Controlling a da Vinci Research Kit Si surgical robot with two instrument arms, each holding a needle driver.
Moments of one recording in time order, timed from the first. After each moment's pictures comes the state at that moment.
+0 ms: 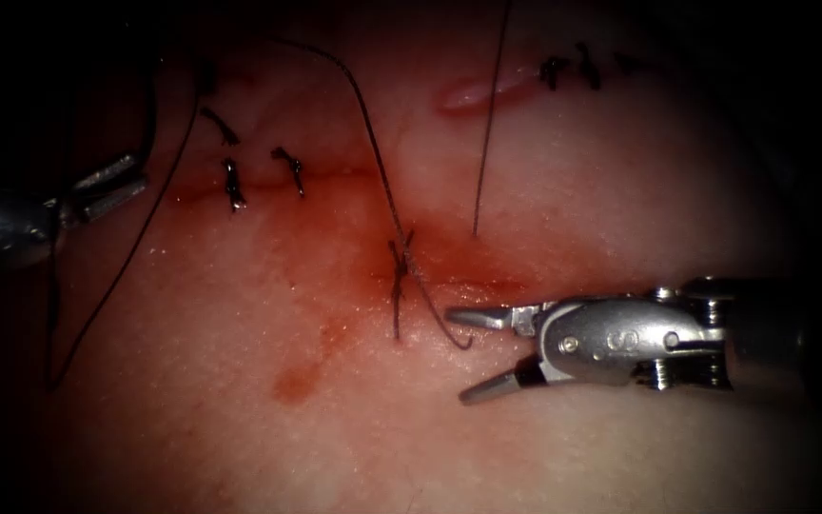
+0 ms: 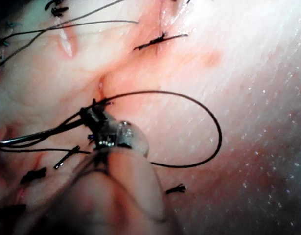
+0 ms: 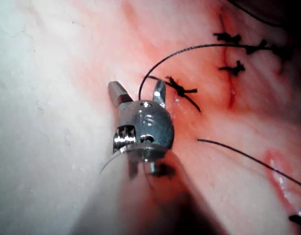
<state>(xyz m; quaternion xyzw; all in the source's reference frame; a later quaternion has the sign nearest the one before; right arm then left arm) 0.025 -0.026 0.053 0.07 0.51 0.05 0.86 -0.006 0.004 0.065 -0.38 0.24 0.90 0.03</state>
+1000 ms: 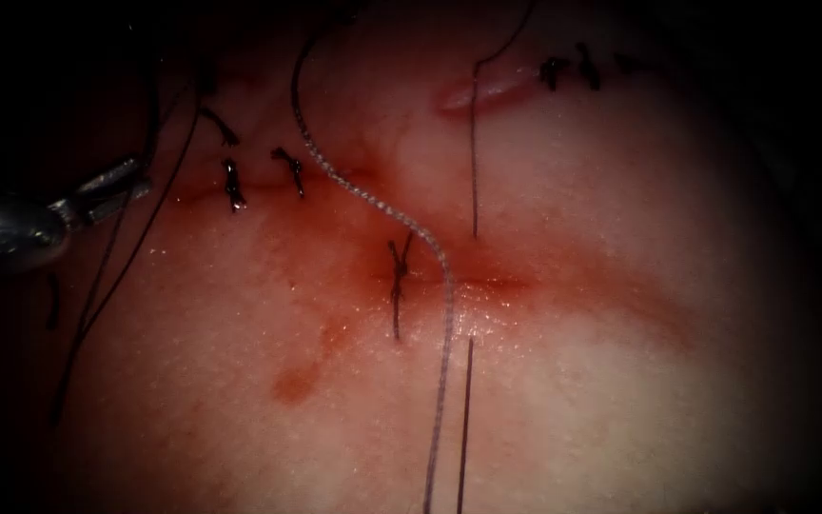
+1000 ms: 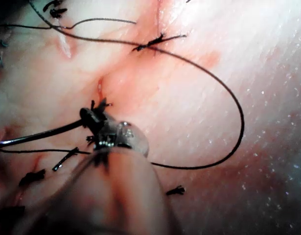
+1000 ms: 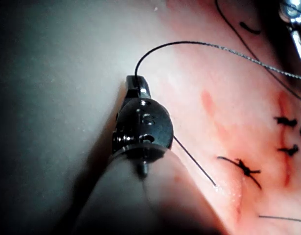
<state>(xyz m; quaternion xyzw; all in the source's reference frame) 0.027 -0.037 0.037 0.13 0.53 -0.04 0.84 -0.007 0.004 0.065 -0.37 0.24 0.90 0.02</state>
